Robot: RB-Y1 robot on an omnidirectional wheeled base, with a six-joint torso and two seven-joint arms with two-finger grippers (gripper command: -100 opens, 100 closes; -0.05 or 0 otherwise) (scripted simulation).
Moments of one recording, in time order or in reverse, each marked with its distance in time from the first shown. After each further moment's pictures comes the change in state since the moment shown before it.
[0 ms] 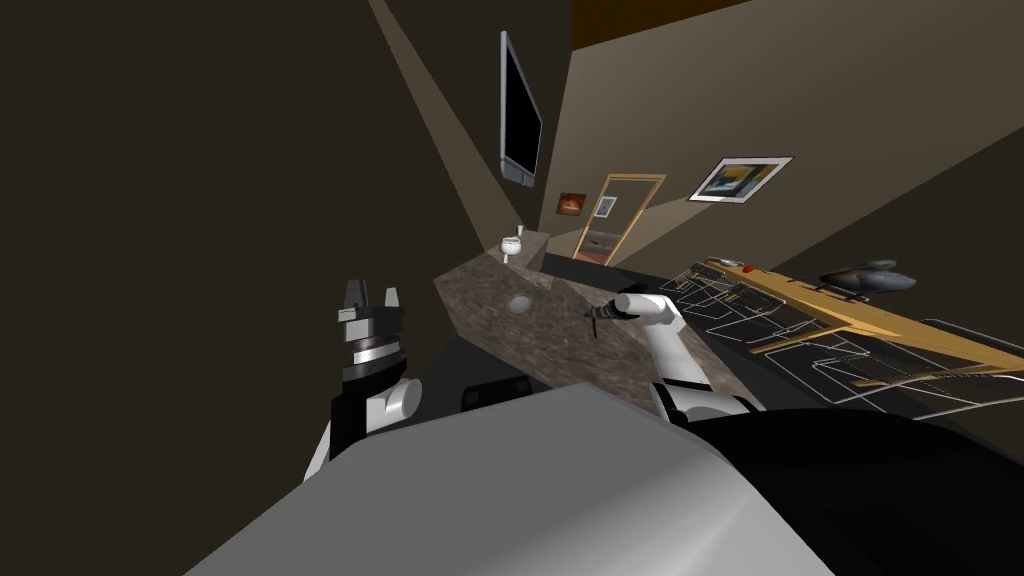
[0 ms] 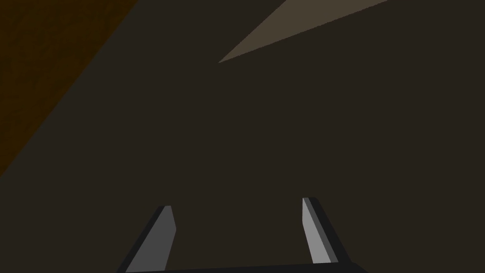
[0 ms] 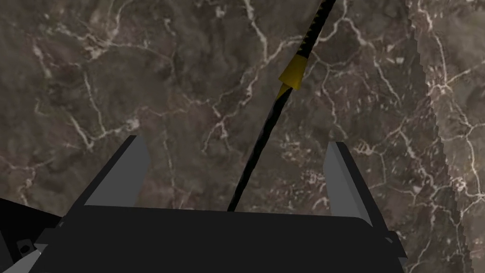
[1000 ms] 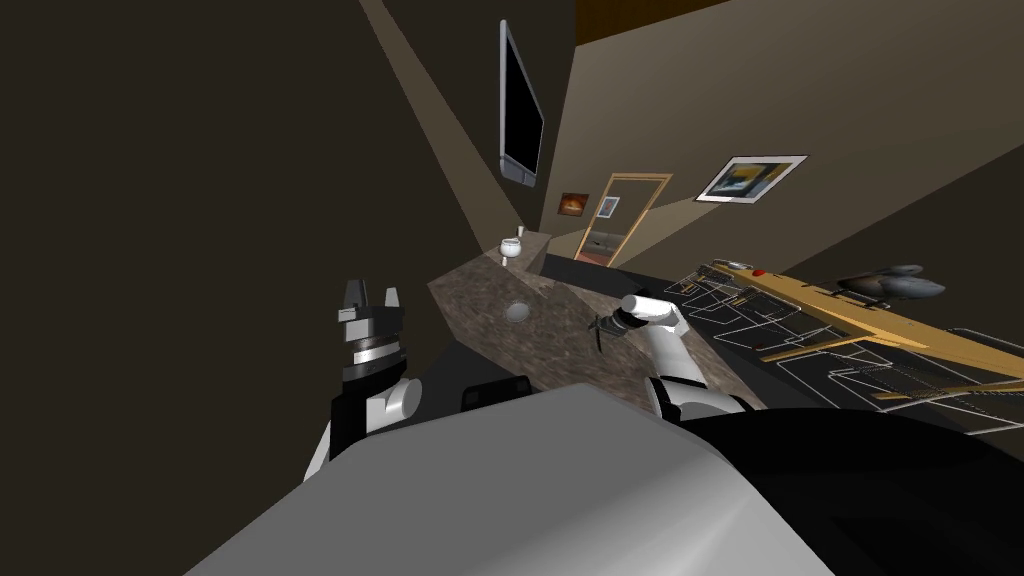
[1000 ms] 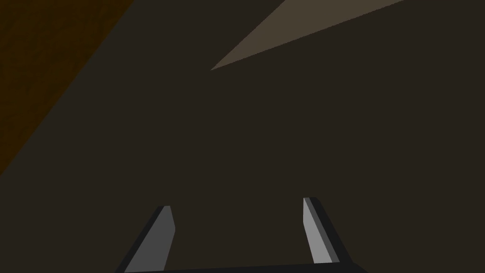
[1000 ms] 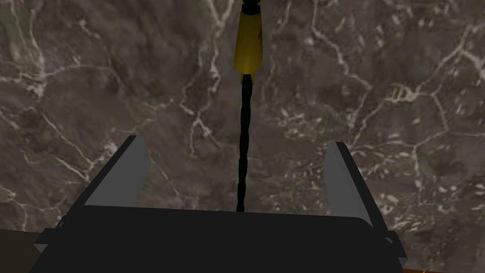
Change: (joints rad) left arm 0.000 0.000 0.000 0.000 0.000 0.000 0.000; right arm -0.034 0.024 -0.083 0.162 -0.022 0.246 -0.229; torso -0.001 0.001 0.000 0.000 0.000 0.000
